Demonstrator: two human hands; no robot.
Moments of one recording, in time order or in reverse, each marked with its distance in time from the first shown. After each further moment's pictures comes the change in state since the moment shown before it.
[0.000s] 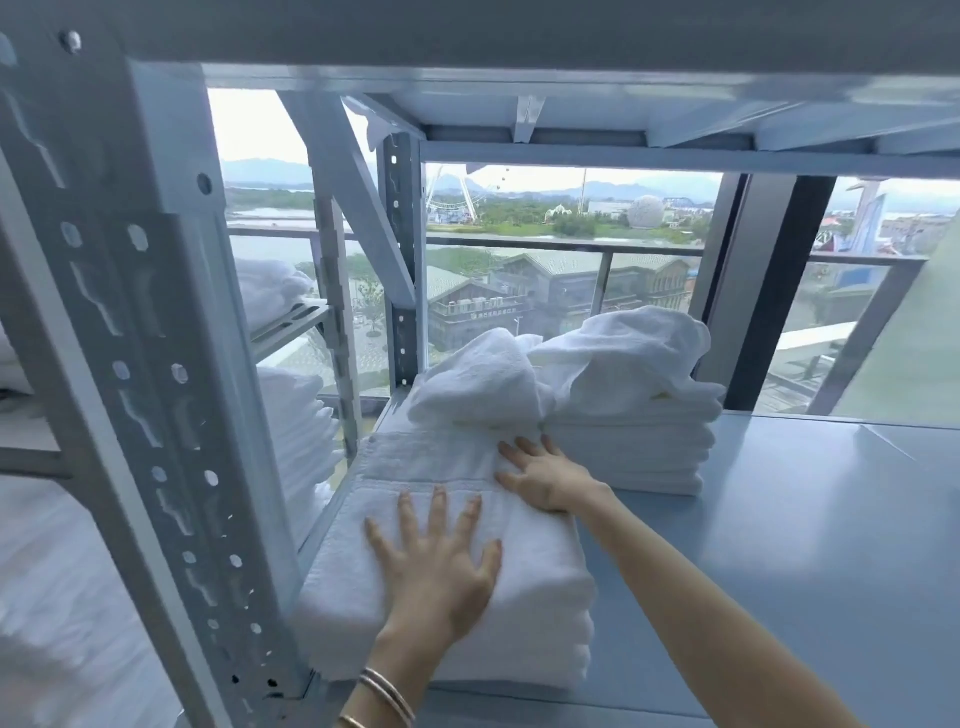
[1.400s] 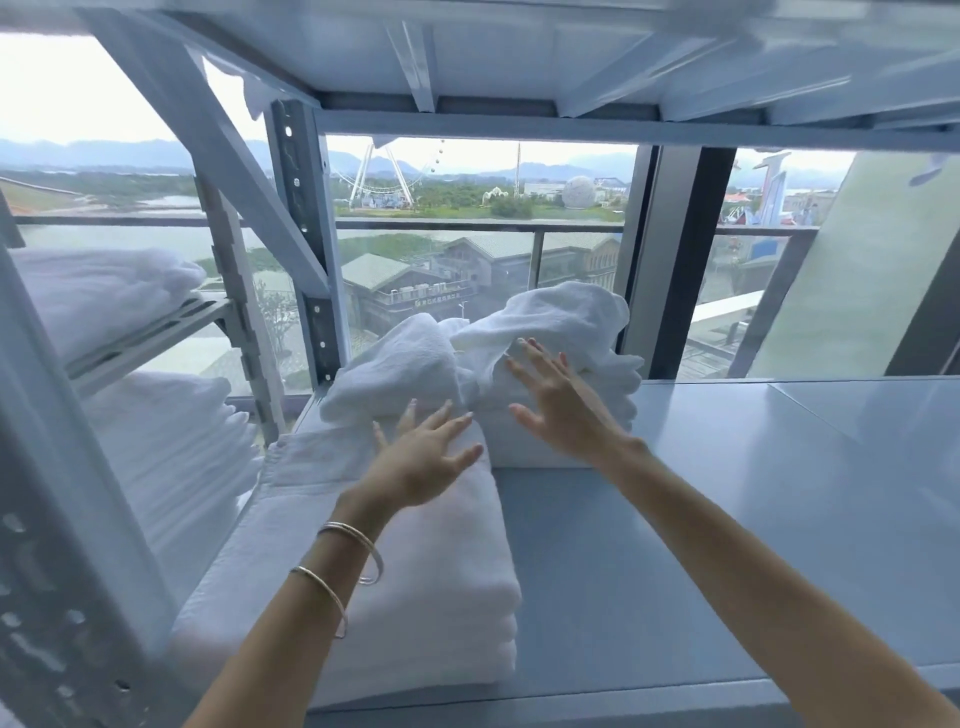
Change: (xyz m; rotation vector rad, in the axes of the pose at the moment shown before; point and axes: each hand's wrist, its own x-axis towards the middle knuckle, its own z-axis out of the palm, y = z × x) left_hand 0.103 0.048 -0.039 -0.212 -0.058 0.386; right_hand -0.039 0.078 -0.059 -0.106 0.604 -0.221
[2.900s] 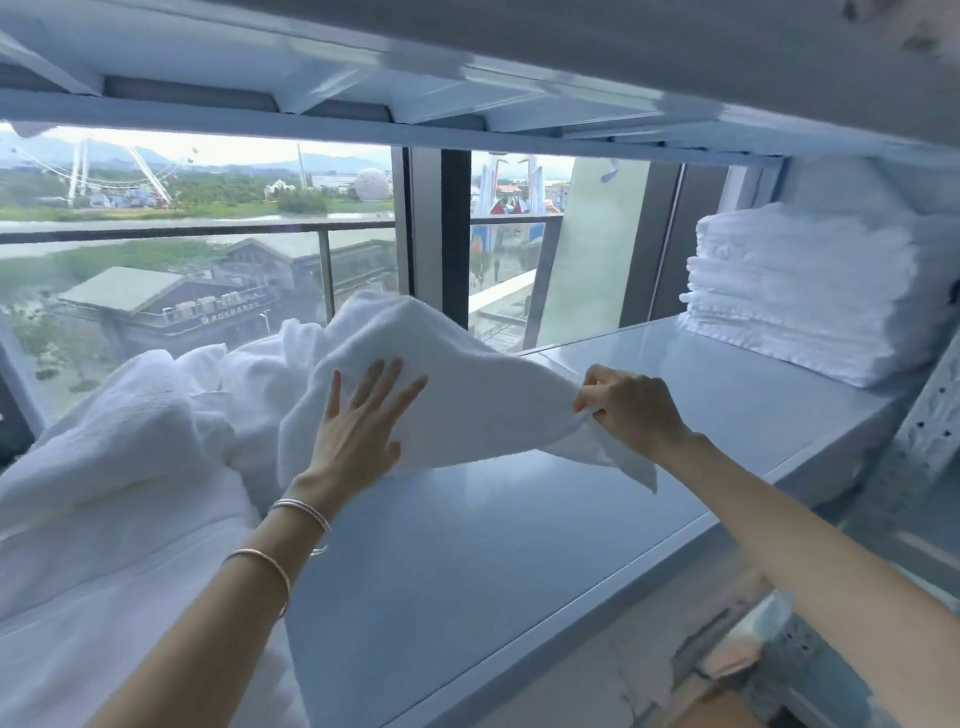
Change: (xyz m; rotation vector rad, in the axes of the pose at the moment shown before) left_hand 0.090 0.140 0.048 0.234 0.341 0.555; right_hand -0.197 0.156 -0.139 -0.517 0.060 0.414
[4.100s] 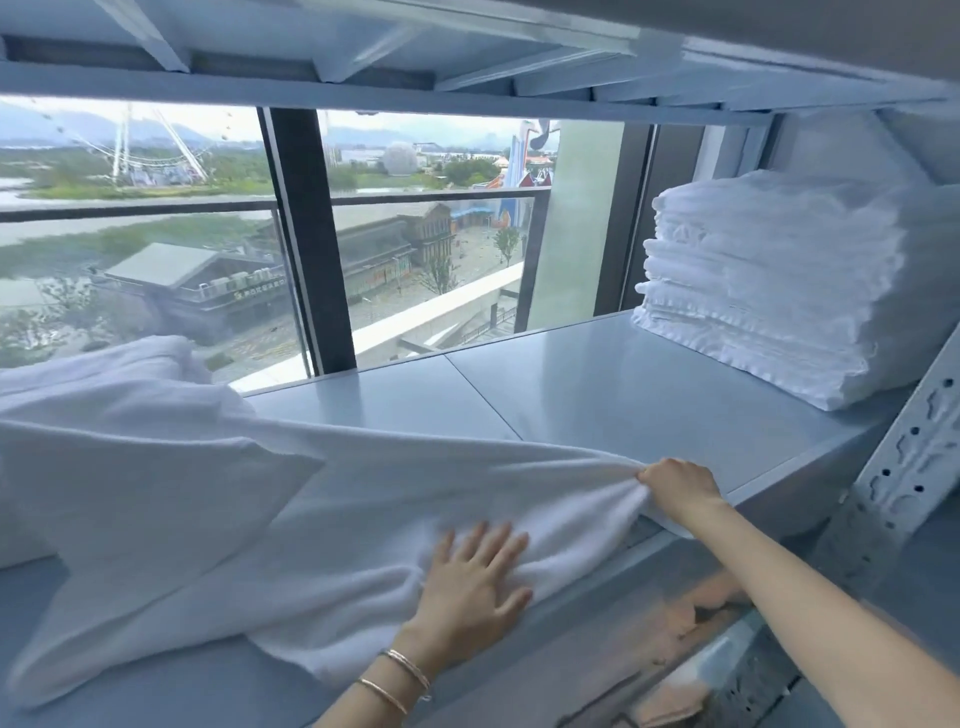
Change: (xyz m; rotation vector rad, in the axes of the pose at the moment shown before) left_hand 0.090 0.367 0.165 -0.280 -0.459 0.073; right_hand -0.079 0.356 0.158 -0.199 -0.689 0.306
